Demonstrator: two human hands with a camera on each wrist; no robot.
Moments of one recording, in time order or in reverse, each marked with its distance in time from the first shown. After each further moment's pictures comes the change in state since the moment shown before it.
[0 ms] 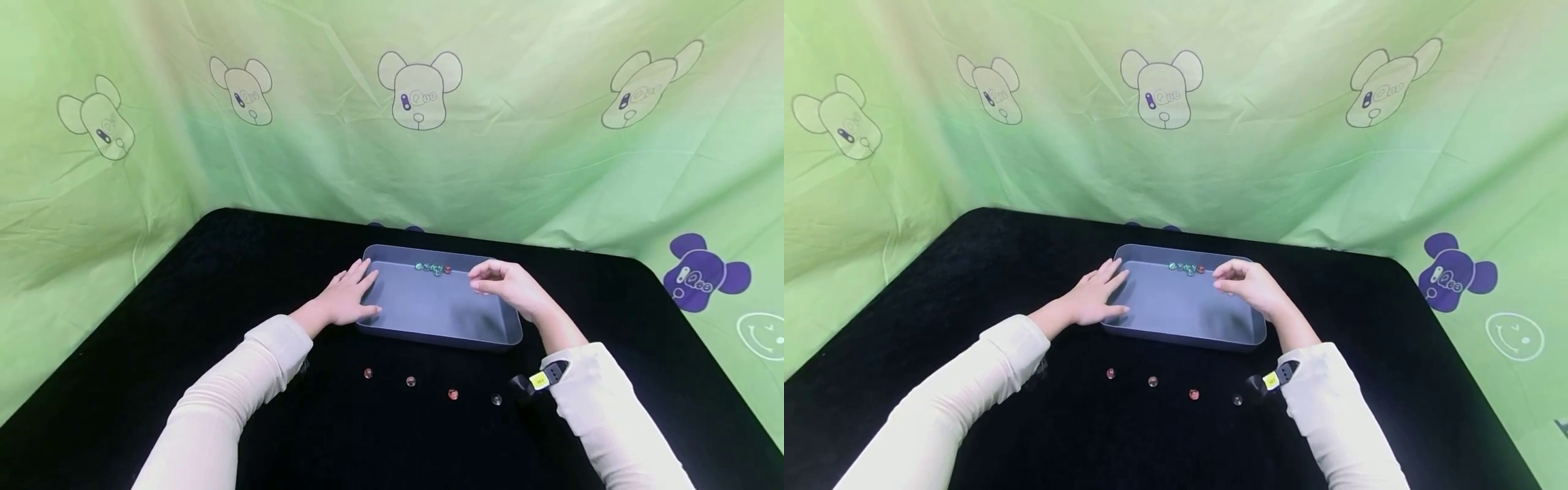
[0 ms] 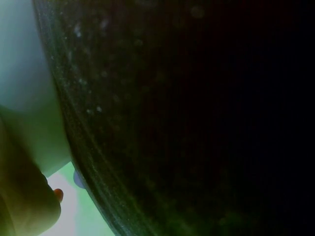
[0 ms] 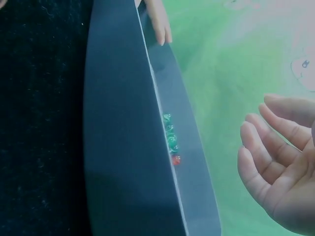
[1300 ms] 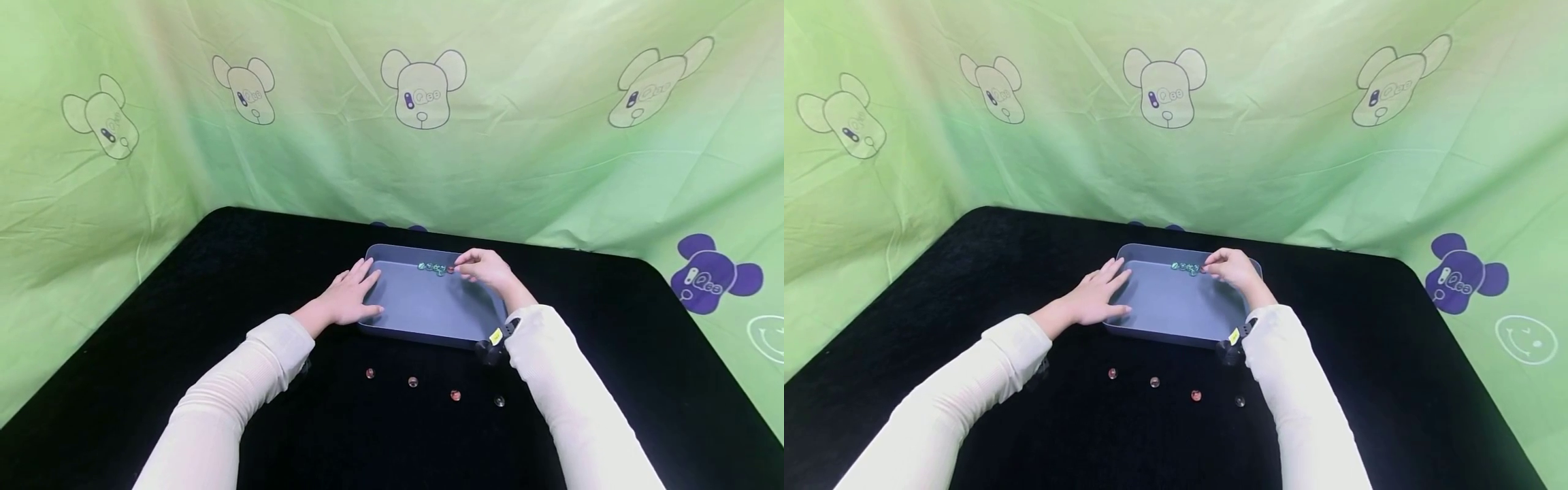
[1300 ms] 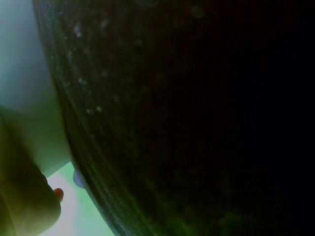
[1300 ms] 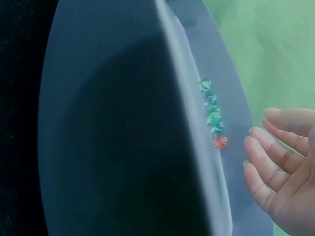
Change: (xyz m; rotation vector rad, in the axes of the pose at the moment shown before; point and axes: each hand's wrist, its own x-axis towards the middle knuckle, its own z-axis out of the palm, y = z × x) left_hand 0.002 -0.002 0.002 0.014 0.013 0.004; right_hand 0.065 0.026 0.013 -0.066 0.082 0.134
